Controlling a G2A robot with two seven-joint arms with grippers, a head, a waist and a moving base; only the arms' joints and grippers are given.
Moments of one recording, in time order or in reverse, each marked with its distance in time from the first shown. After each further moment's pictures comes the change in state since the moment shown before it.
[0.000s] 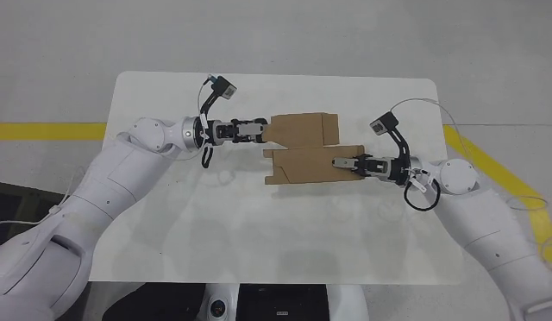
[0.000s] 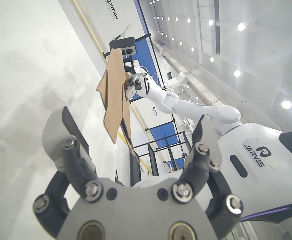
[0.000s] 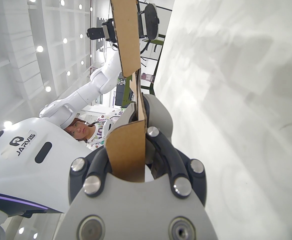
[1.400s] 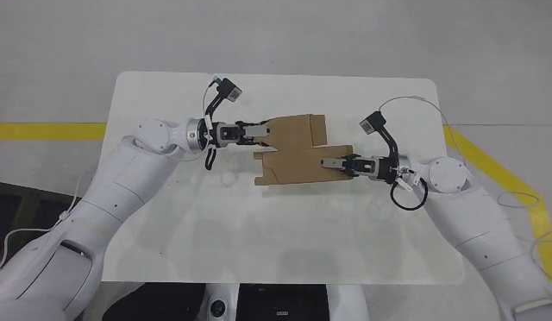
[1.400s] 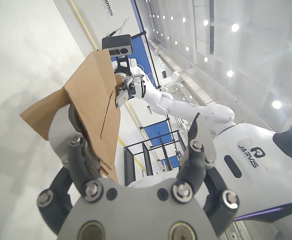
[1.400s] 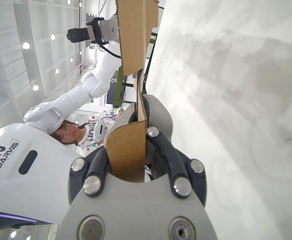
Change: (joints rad) left arm 0.069 -0.051 -0.133 -0.009 0.056 0.074 -0.074; right arm -0.015 -0.046 0.037 -0.046 -0.133 0.047 -0.049
